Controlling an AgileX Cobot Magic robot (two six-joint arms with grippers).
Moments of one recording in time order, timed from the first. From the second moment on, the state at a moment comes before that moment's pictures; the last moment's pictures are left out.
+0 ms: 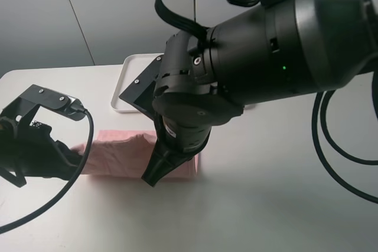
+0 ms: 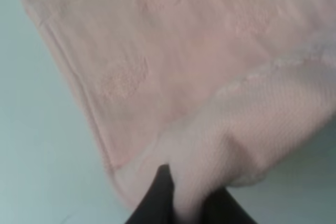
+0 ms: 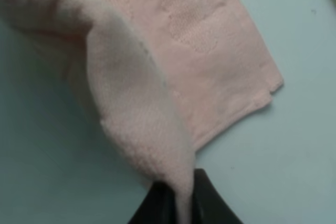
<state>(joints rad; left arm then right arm) -0.35 1.29 -0.39 -0.50 0.26 0.52 1.12 1.81 -1.11 -0.45 0.75 0.50</state>
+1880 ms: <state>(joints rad) -0.10 1.74 -0.75 -0.30 0.48 0.16 0.85 1.81 -1.00 -0.25 0.71 0.52</state>
